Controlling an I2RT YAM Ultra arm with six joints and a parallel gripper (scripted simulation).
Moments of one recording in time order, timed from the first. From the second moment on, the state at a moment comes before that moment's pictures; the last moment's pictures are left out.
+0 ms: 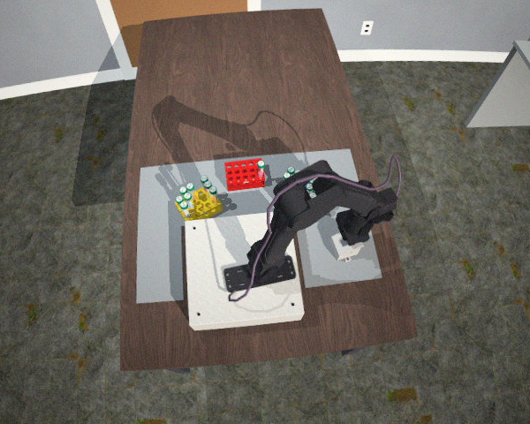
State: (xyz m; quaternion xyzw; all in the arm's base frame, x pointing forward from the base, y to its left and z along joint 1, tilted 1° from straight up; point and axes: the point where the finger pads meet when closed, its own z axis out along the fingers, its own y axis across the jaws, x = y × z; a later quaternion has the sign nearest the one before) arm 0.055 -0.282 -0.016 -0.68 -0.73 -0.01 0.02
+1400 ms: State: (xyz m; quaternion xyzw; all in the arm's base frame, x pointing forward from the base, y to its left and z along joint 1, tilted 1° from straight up) arm 0.054 -0.279 -0.028 -0.68 -0.73 -0.01 0.02
